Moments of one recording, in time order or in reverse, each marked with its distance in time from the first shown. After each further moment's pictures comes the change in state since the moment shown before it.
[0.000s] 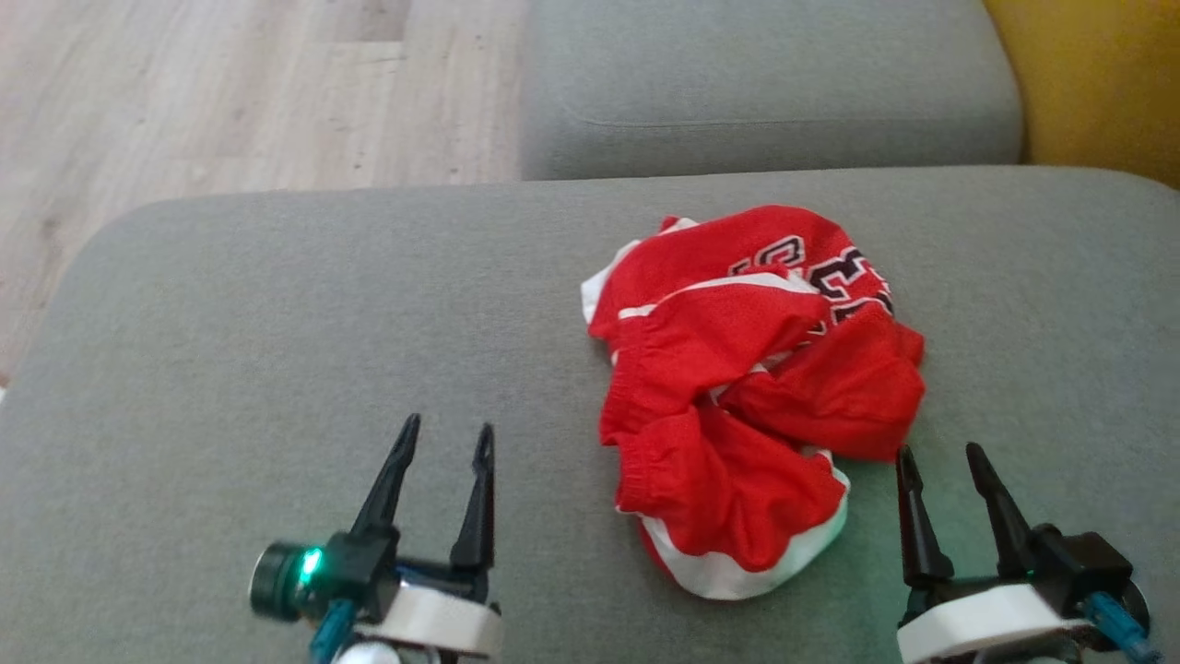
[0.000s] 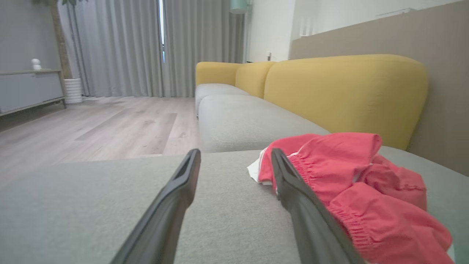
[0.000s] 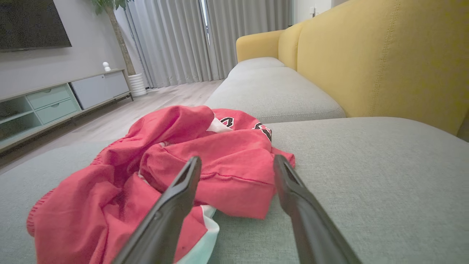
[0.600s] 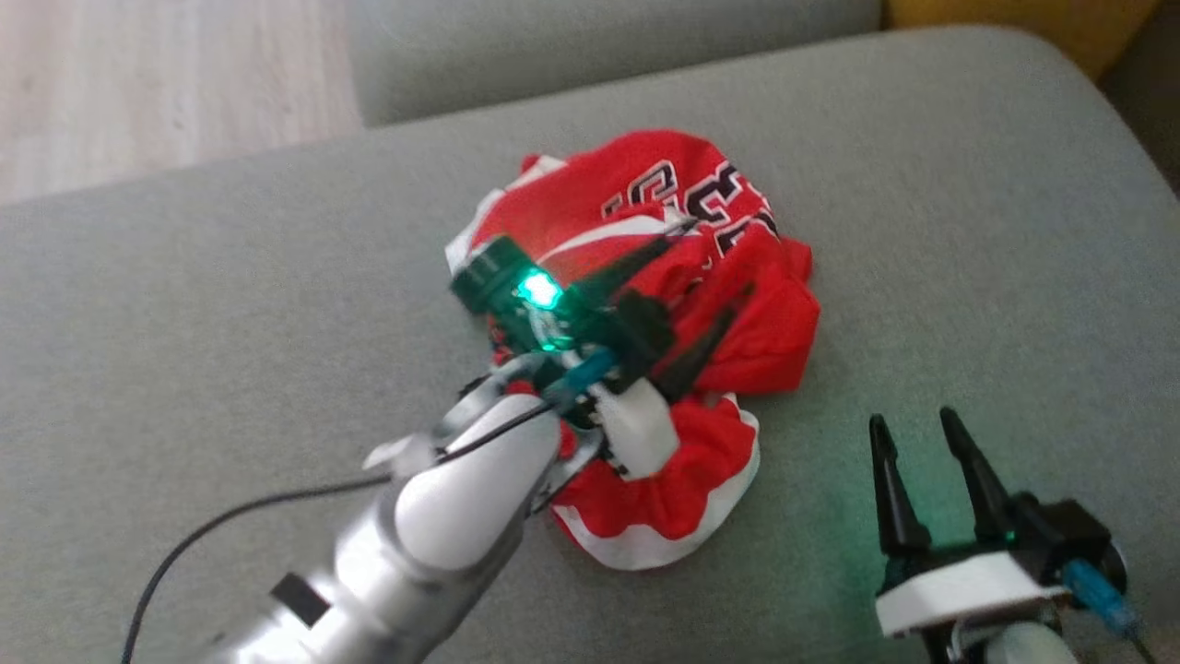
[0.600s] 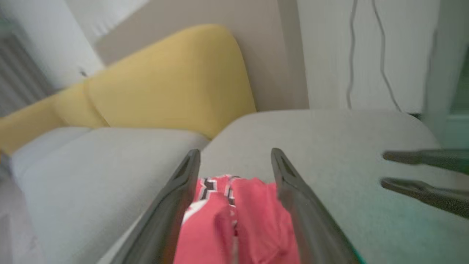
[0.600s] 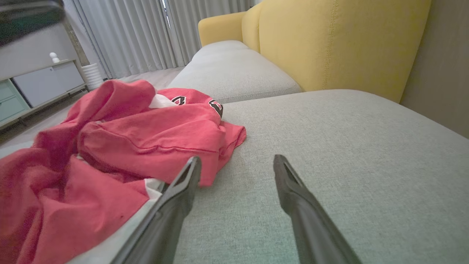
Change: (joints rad) left arm -0.645 -0.065 -0.390 0.234 0.105 -0.217 0.257; right arm -0.048 0.000 0.045 -0.011 -0.009 0.000 0.000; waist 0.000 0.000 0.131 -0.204
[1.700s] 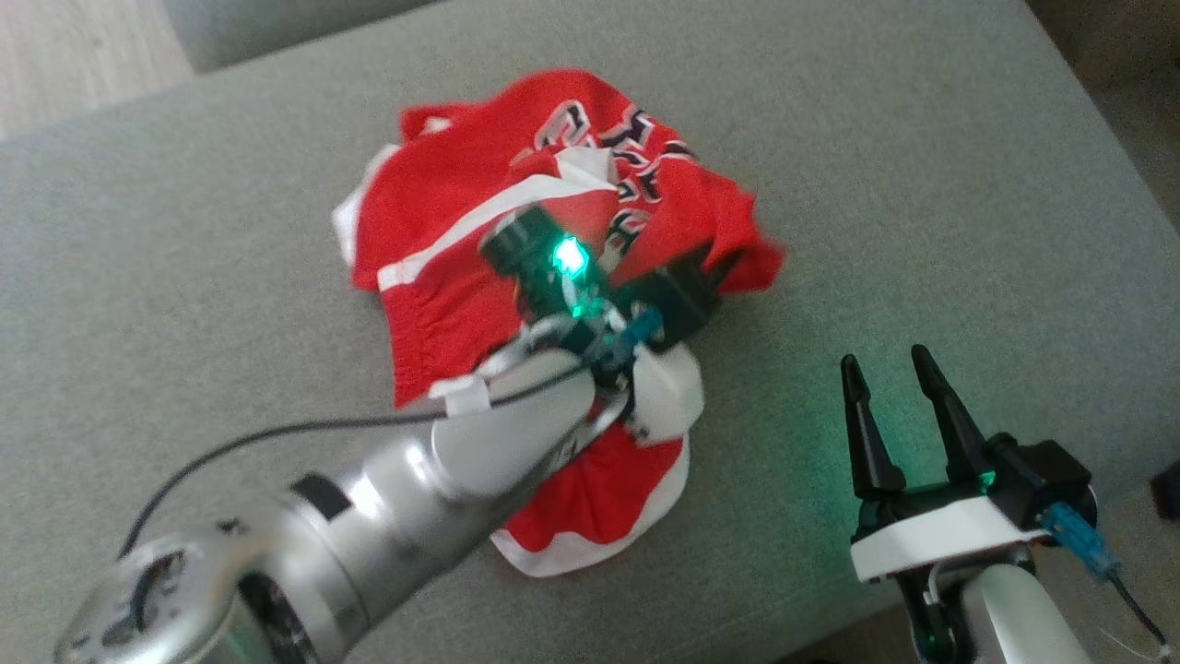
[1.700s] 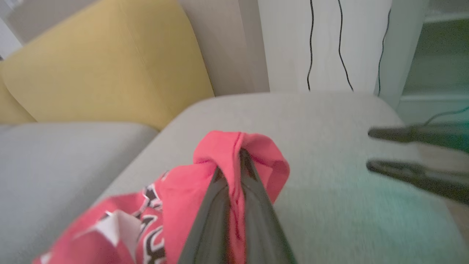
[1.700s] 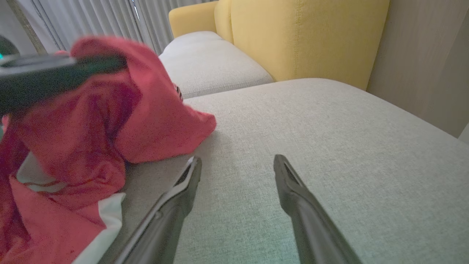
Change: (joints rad) left arm -0.266 0.007 -0.444 0.216 -0.350 0.175 -0.036; right arm -0.118 0.000 0.053 0.026 0.037 0.000 0.000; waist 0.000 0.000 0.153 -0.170
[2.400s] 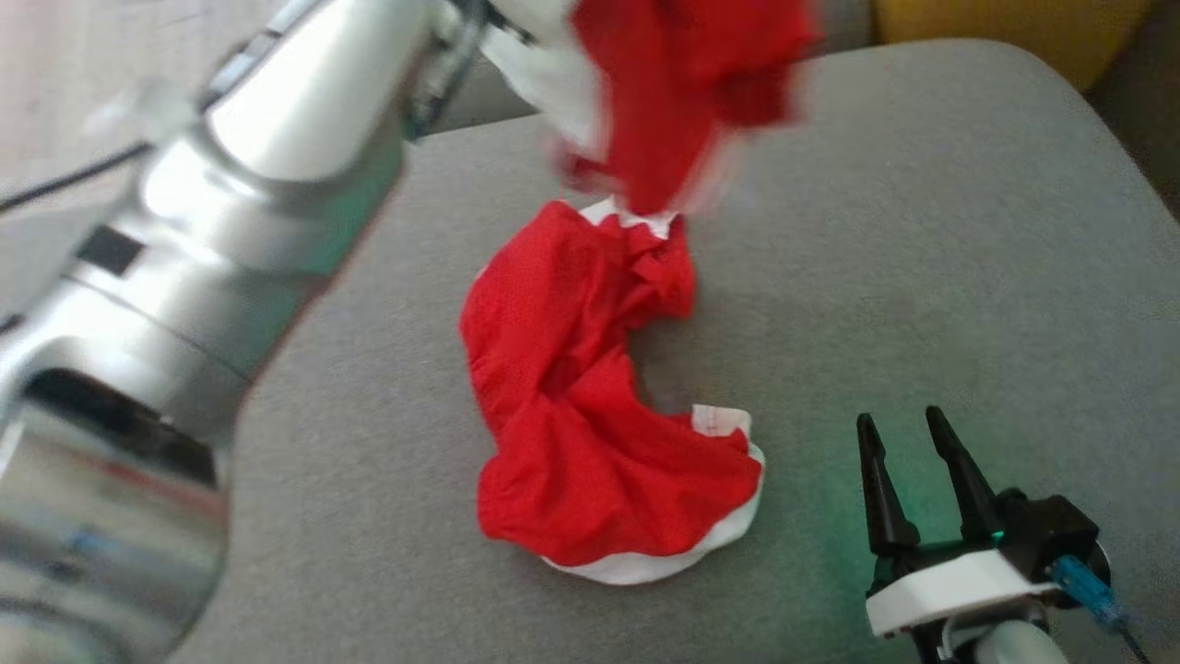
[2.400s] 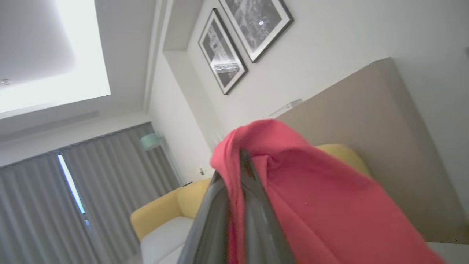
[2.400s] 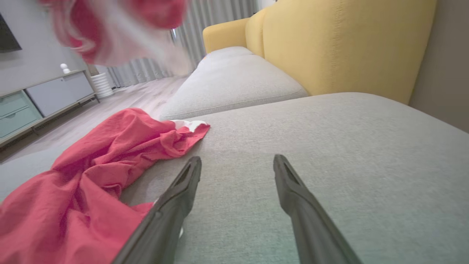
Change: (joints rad) left arm -0.421 0.068 0.311 0.124 -0.044 -0.009 -0.227; right arm 0.094 0.000 -0.027 0.003 -0.002 0.000 0.000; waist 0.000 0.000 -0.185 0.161
